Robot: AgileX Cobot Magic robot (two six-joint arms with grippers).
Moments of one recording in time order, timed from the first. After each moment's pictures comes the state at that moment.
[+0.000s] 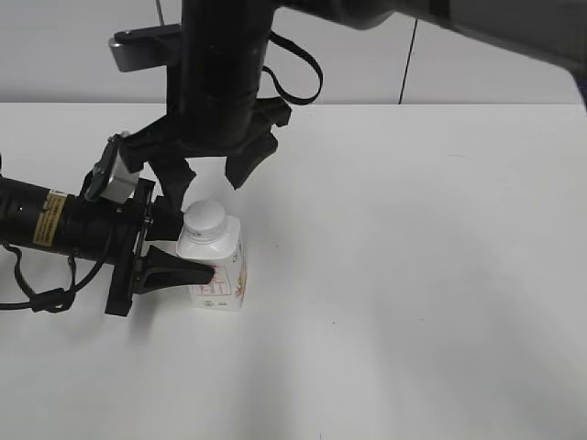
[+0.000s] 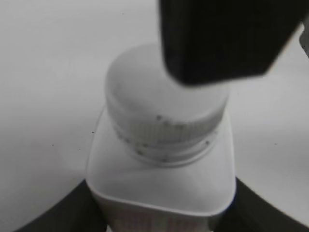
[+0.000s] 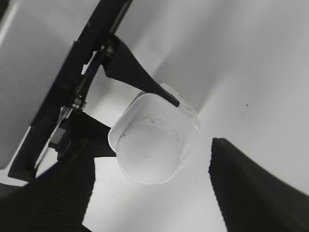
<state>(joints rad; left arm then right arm) -0.06 2.07 -0.89 1.73 -1.08 -0.54 0.82 2.22 -2.06 0.13 1.23 0.09</state>
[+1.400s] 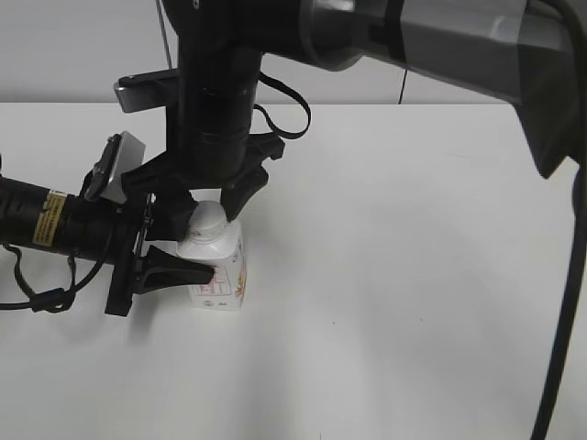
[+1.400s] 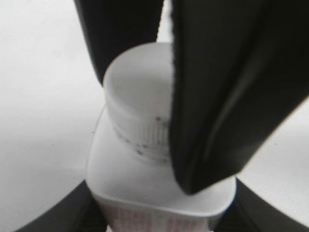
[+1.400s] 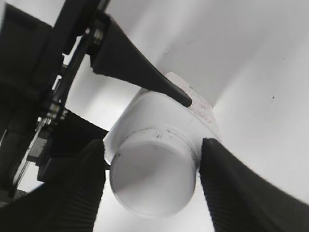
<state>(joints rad) -0.06 2.07 -0.89 1.73 -1.08 -0.54 0.82 2.29 -2.06 0.17 1.23 0.10</state>
